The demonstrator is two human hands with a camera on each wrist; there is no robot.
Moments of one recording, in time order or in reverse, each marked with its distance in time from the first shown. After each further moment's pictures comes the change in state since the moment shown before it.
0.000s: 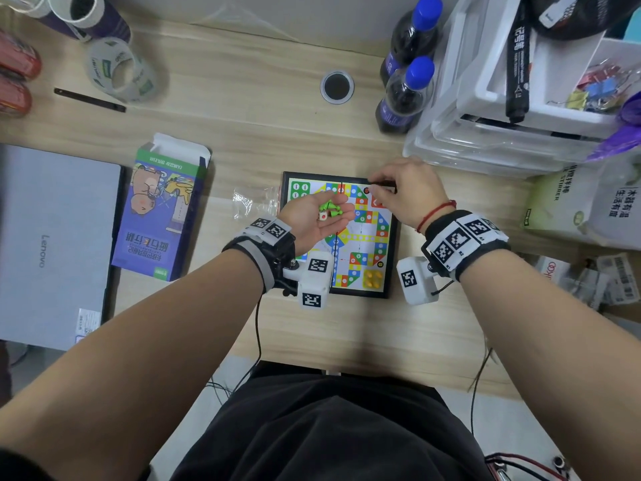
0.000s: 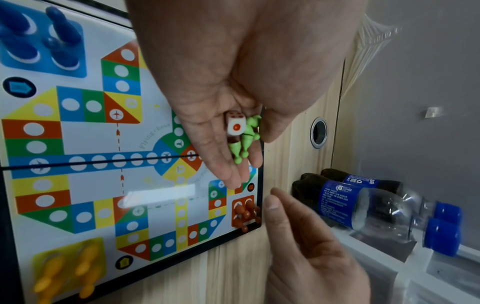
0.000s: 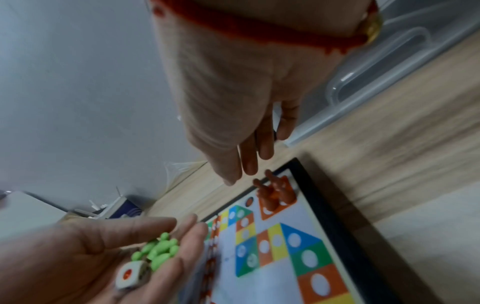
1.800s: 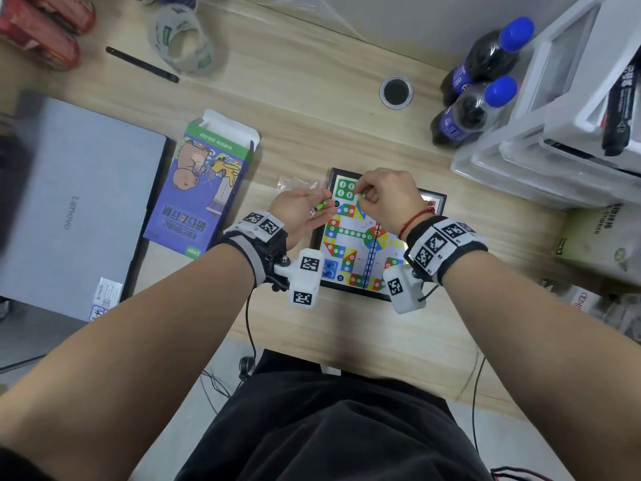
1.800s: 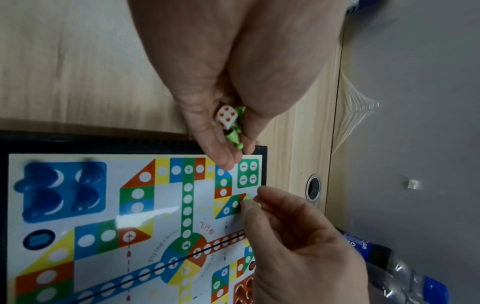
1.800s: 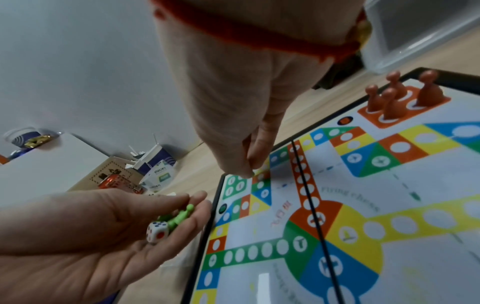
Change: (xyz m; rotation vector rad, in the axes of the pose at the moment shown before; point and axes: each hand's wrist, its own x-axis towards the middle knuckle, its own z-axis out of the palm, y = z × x) left_hand -0.016 0.016 -0.083 -0.112 0.124 0.153; right_hand 0.029 -0.087 0.049 0.083 -0.138 -0.049
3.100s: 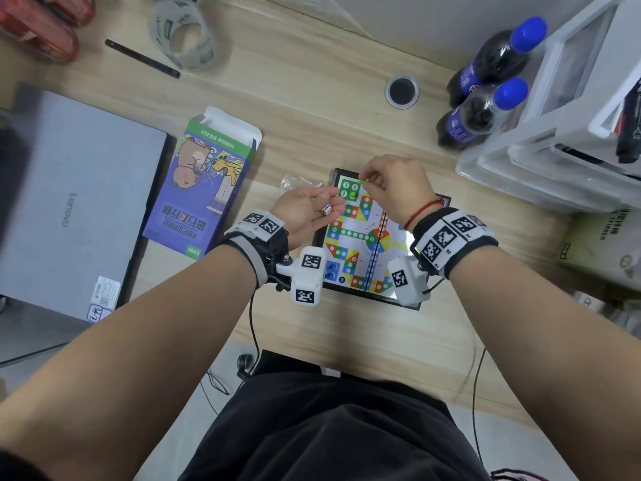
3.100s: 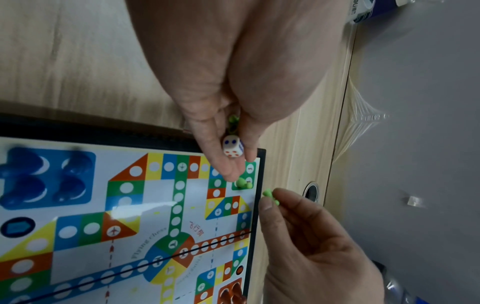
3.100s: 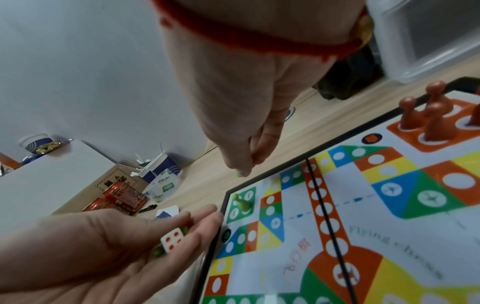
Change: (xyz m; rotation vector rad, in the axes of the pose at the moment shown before) left_hand 0.005 0.002 -0.001 0.033 -0.118 -0.011; right_hand 0.014 -0.003 -0.015 -0.060 0.041 -0.036
